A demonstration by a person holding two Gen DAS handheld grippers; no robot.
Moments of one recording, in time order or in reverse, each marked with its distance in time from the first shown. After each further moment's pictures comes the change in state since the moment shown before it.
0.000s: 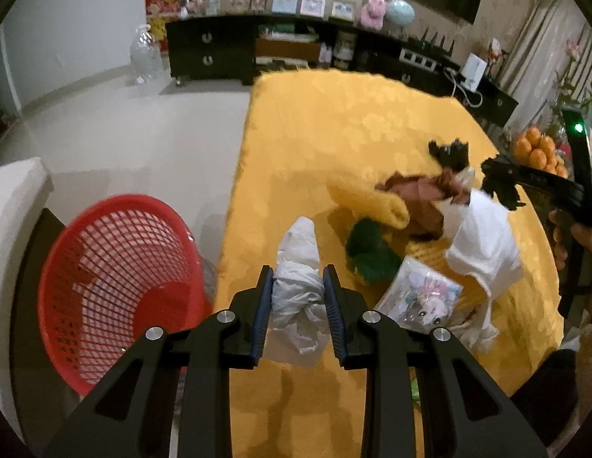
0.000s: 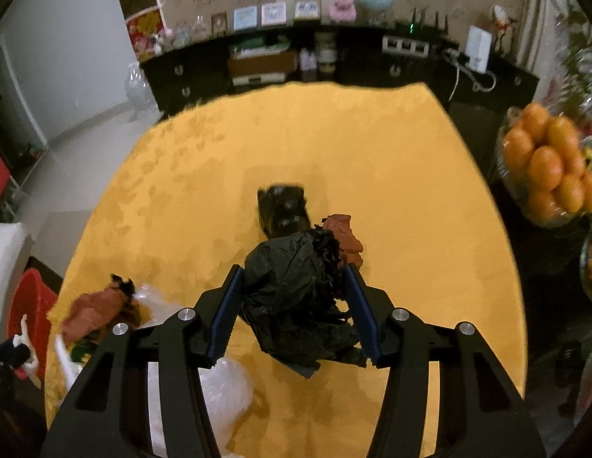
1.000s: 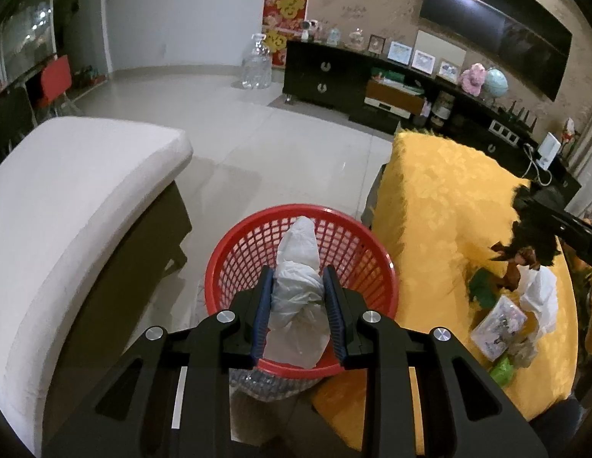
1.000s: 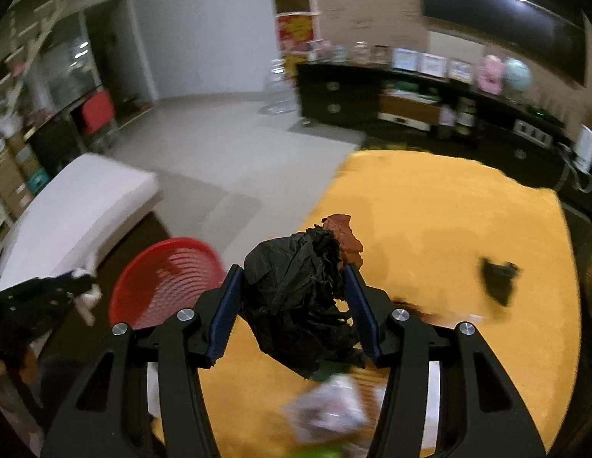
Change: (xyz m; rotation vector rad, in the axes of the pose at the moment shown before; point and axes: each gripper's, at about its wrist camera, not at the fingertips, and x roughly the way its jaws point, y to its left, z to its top) left arm -0.091 0.140 -0.025 -0.259 -0.100 0.231; right arm -0.081 0.229 -0.012 -0.350 -0.059 0.342
